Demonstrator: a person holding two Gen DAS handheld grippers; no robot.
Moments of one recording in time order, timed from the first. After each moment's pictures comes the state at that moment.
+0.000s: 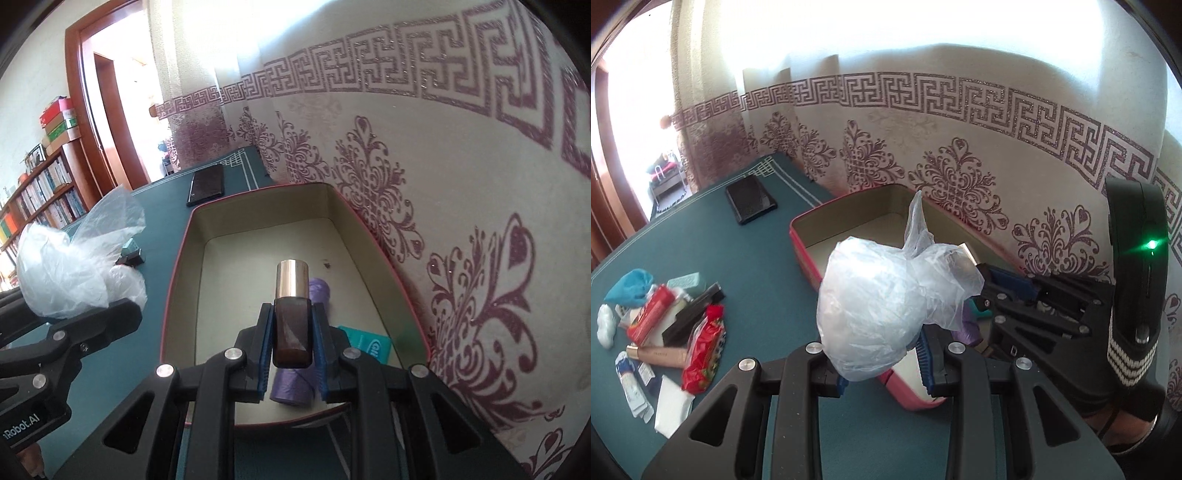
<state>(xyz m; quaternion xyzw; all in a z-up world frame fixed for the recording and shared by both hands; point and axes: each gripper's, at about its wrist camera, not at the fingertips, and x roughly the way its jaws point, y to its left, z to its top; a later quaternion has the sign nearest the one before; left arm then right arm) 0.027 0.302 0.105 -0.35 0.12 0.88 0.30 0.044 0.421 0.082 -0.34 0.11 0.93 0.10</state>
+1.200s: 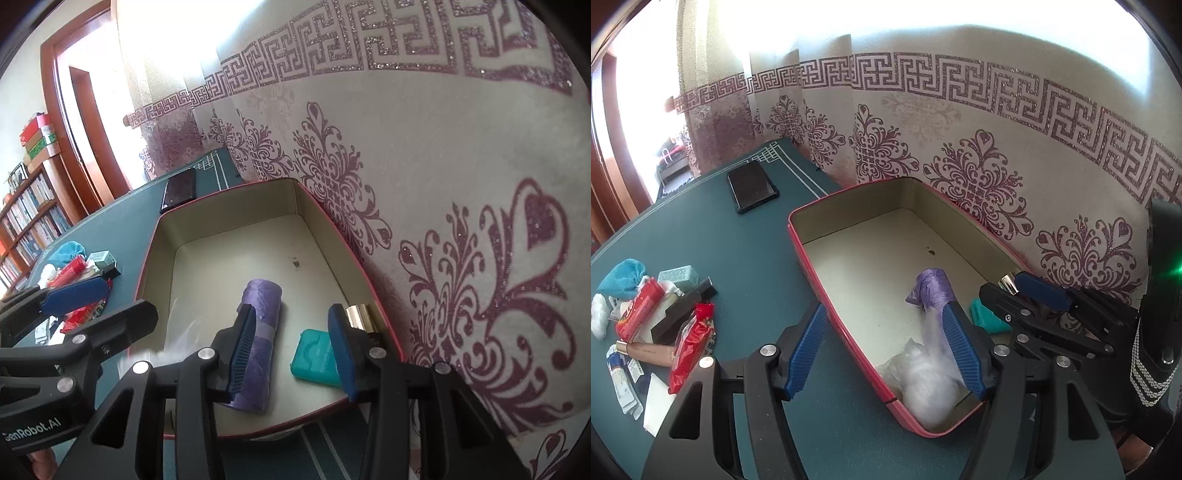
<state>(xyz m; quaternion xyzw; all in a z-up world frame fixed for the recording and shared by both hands) 0.005 0.311 0.094 -0.37 0.10 0.88 0.28 0.044 0.439 0.074 -0.34 0.13 0.92 0.13</state>
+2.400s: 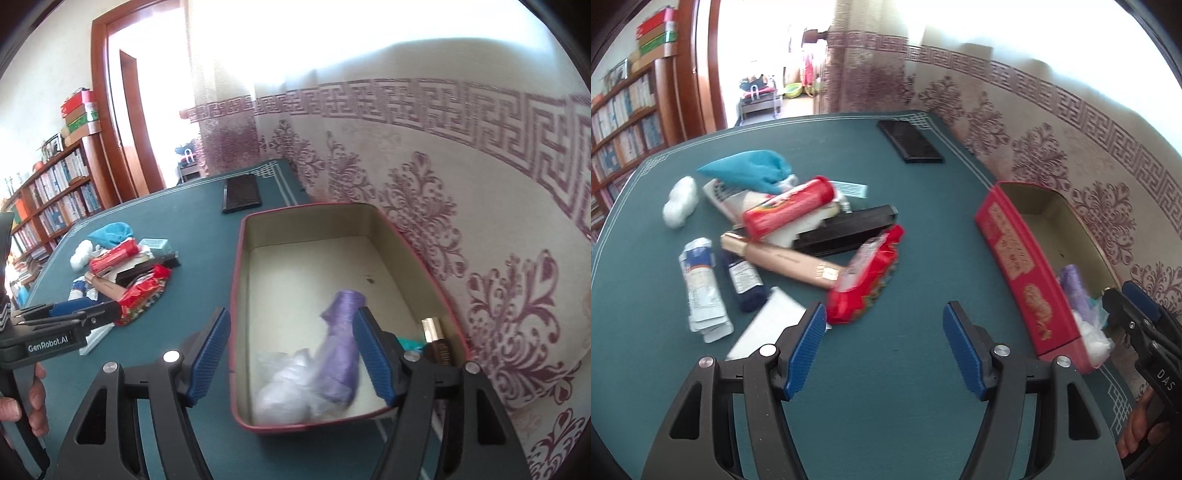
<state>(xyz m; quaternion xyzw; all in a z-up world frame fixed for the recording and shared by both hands) -0.019 0.134 0.068 -0.42 -0.01 0.90 0.12 0.043 0.356 0.098 -0.31 0.07 0.94 0.07</state>
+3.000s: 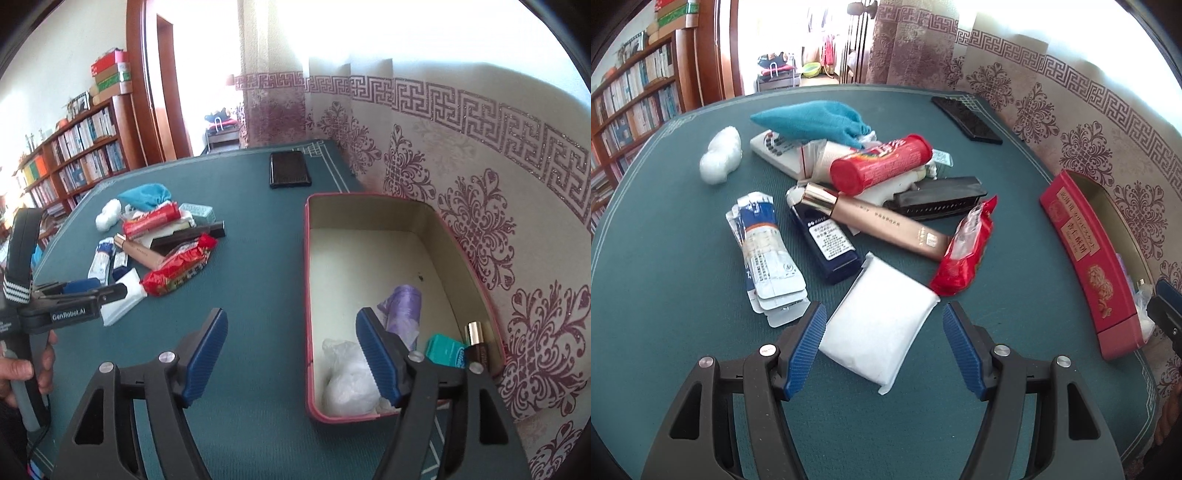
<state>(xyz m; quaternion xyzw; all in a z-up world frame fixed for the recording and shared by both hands) -0.032 0.062 0.029 -0.46 -0.02 0.88 0.10 0.031 0.312 0.097 -0.37 0.02 0.93 0.02</state>
